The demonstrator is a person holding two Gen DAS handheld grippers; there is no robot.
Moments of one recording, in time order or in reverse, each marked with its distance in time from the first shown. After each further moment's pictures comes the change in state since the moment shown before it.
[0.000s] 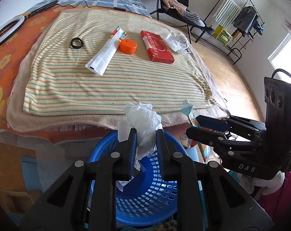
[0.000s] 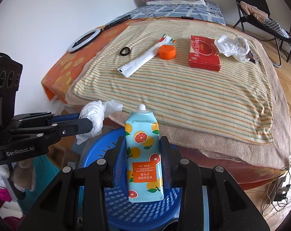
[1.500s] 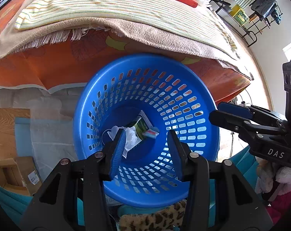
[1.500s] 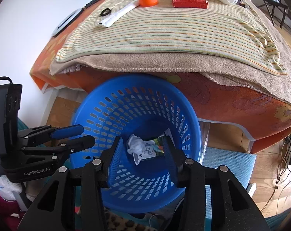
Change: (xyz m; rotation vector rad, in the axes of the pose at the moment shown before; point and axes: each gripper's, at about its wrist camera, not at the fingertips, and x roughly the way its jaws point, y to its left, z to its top) left arm 0.061 0.020 -0.089 -0.068 0.209 0.075; right arm 0.037 -0.008 -0.072 0.146 0.165 -0.015
